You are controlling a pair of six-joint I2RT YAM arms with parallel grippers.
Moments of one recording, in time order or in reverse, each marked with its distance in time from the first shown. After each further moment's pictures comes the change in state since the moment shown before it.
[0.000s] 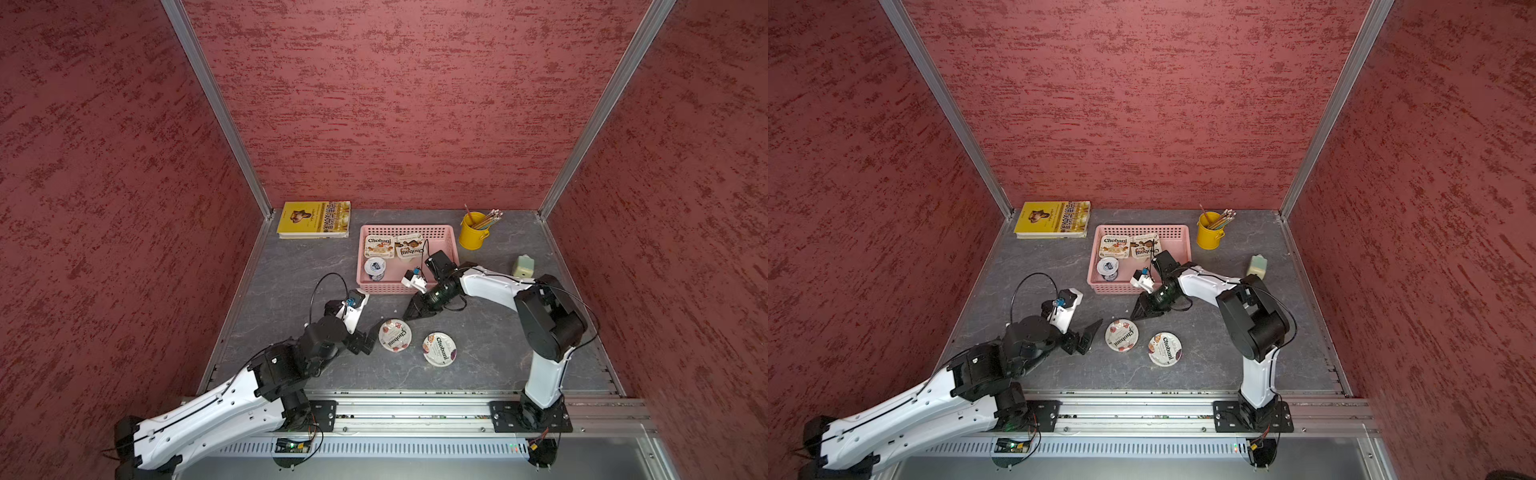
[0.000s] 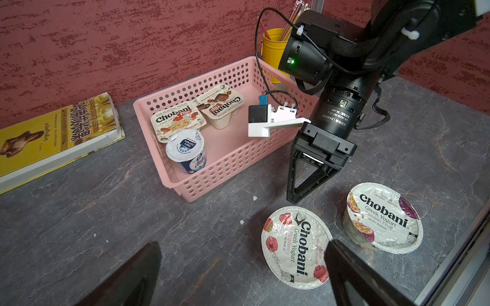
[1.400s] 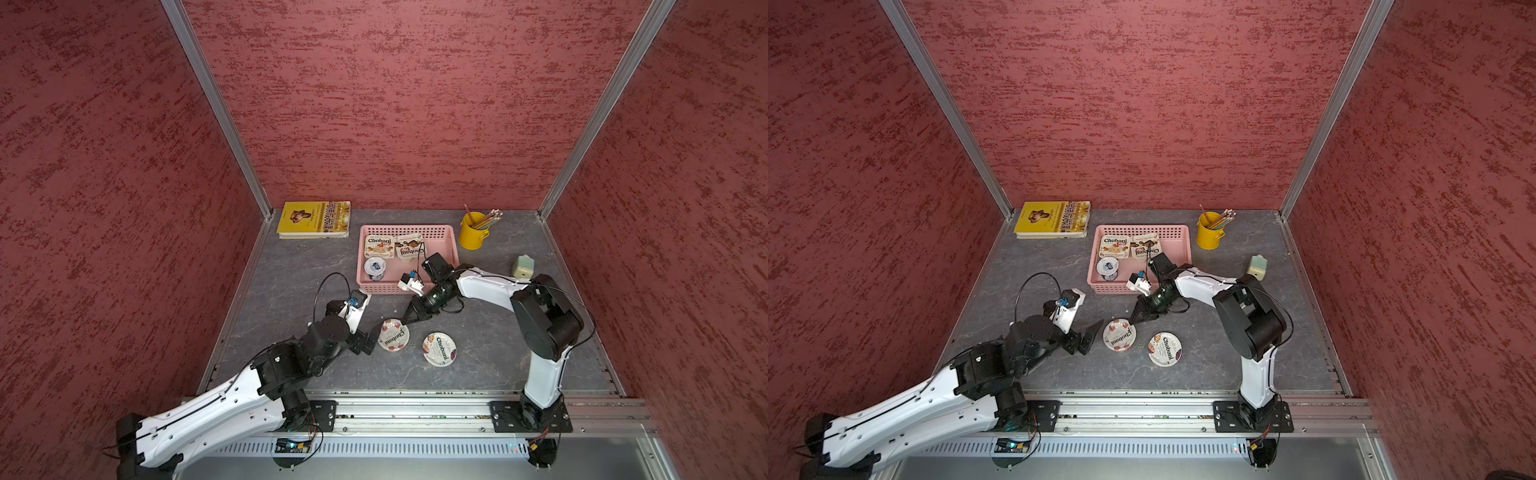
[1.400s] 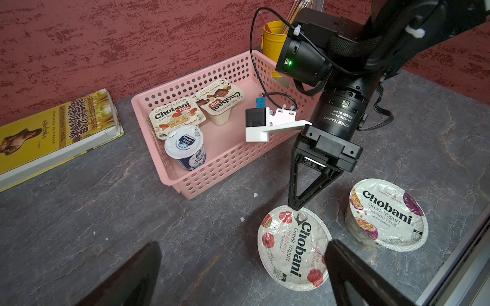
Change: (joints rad) left arm 0.000 0.021 0.000 0.000 0.000 0.000; right arm 0.023 0.013 0.000 0.002 -0.046 -0.008
